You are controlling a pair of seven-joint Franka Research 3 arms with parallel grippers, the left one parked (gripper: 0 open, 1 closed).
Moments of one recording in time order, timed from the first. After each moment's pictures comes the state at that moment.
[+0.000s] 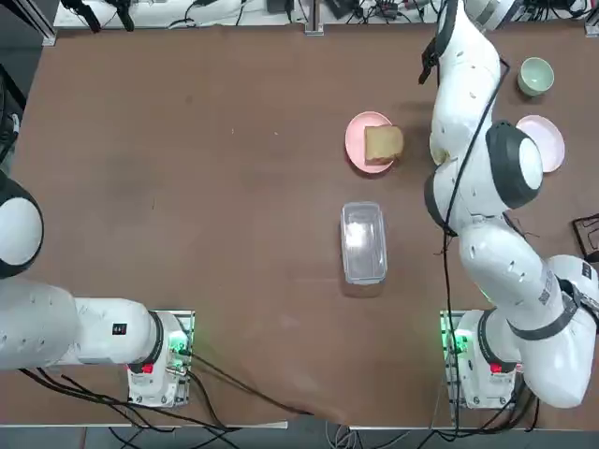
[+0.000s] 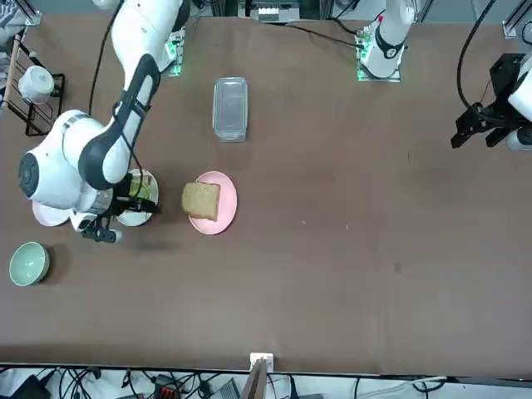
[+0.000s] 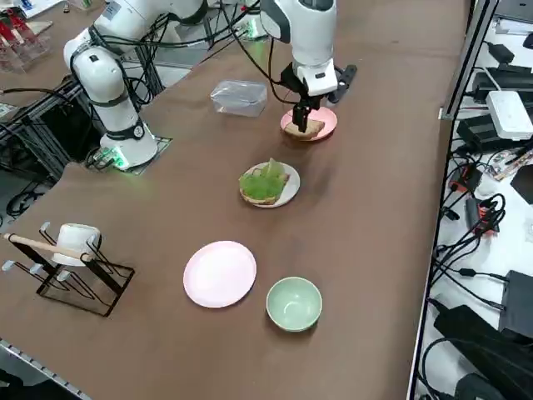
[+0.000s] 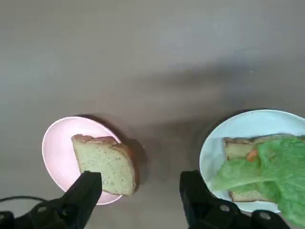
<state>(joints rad) 1.10 1.10 -1.51 -1.65 1.27 1.43 -0.35</state>
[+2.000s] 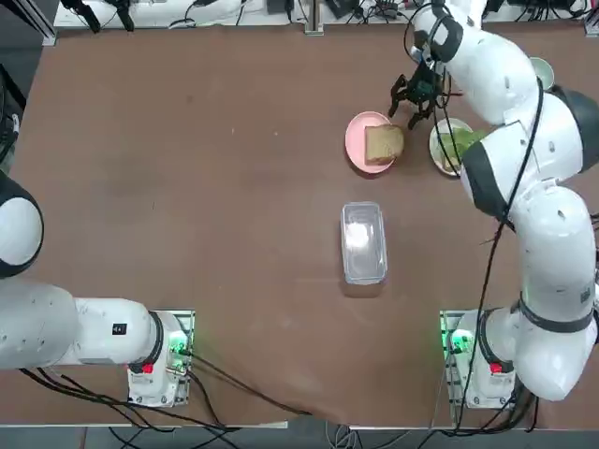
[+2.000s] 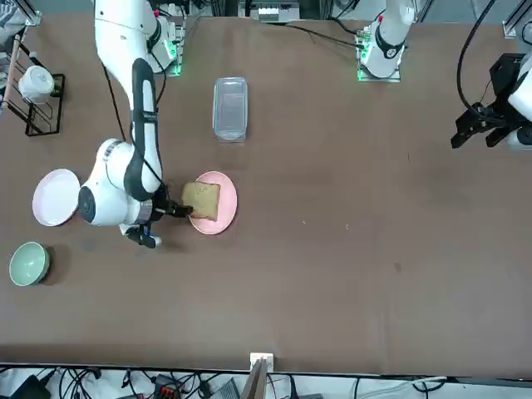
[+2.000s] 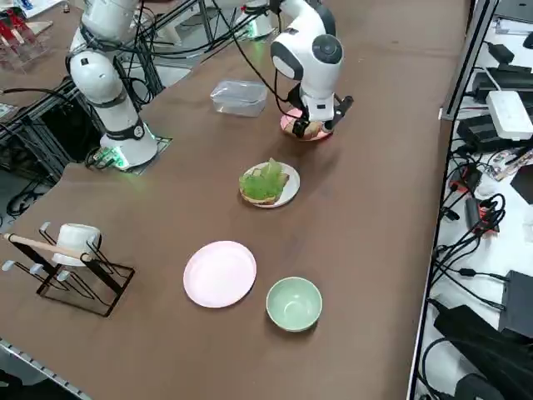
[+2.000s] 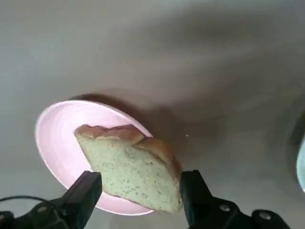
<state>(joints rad) 0.82 0.74 -0.77 -1.70 0.92 1.81 -0.05</state>
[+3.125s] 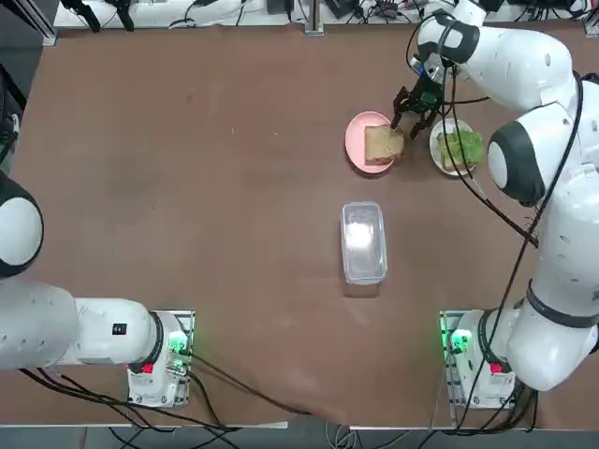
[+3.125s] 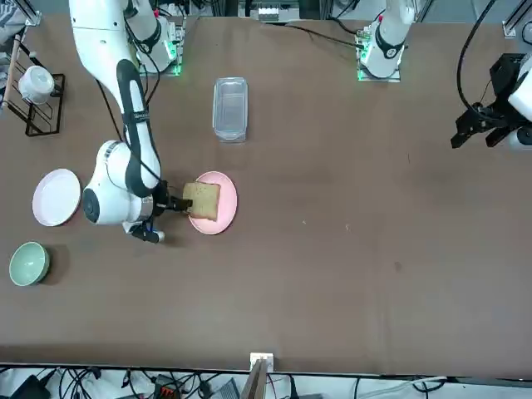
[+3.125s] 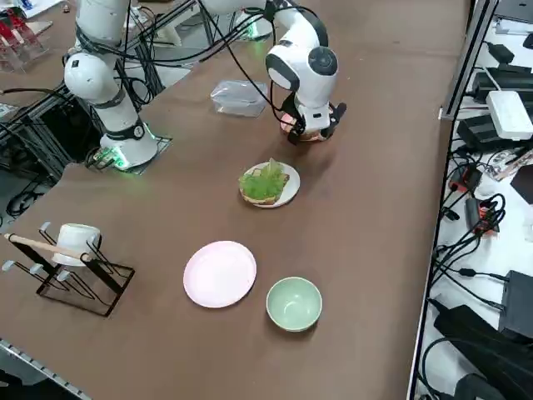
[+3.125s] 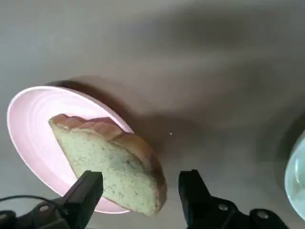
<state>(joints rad) 0.59 0.63 -0.47 -1.76 0.73 1.94 -0.06</state>
